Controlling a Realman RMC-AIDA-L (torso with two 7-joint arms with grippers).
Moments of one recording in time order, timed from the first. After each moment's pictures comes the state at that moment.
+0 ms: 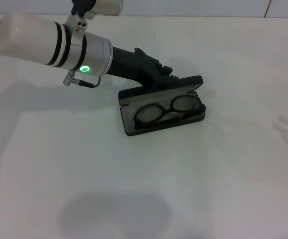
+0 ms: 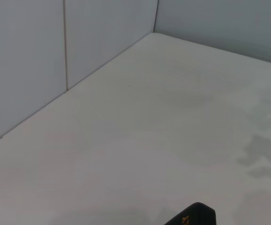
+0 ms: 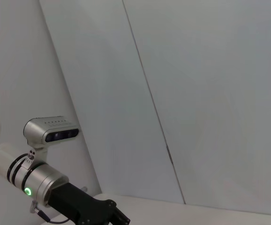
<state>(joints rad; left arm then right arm) -0.93 -1.99 1.44 0.45 1.69 1.05 -1.65 0.24 2.01 -0.36 -0.77 -1.81 -1.83 1.35</state>
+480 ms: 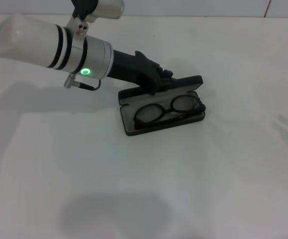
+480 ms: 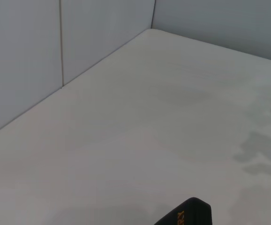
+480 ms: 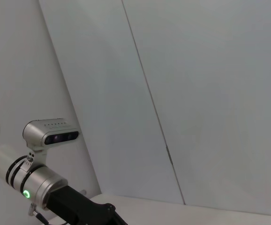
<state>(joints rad) -0.93 -2.00 1.45 0.45 1.69 1.05 -1.66 0.25 2.01 -0.36 -0.76 -1.81 -1.82 1.34</state>
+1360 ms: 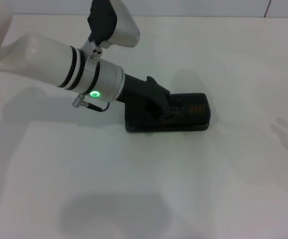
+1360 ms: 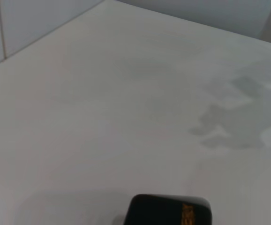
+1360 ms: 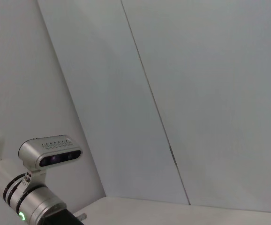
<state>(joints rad) -0.92 -2.05 1.45 0.45 1.78 1.11 -1.64 0.24 2.01 -0.36 -0.73 -1.81 -1.83 1.34</state>
